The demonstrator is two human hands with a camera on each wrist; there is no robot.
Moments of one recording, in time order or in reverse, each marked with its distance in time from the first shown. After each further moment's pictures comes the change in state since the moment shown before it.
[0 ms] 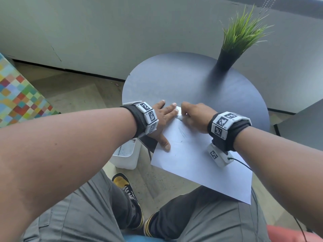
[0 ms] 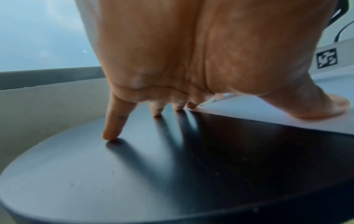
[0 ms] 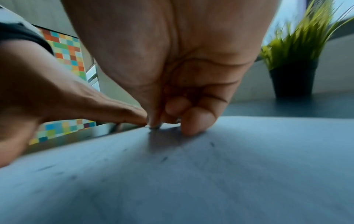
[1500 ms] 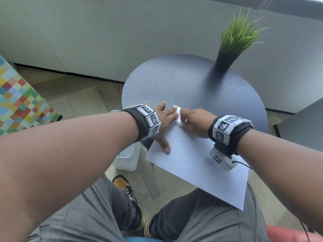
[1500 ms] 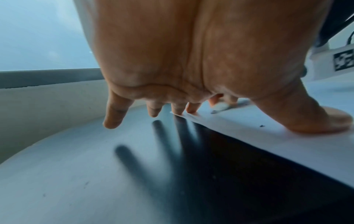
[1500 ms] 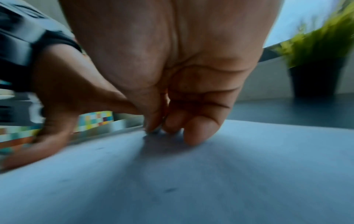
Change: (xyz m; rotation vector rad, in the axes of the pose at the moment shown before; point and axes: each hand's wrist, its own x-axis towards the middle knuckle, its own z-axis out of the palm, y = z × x) left_hand 0.004 0.006 0.001 -0.013 0.011 -0.009; right_hand -0.008 0.001 0.004 -0.047 -0.092 -0.017
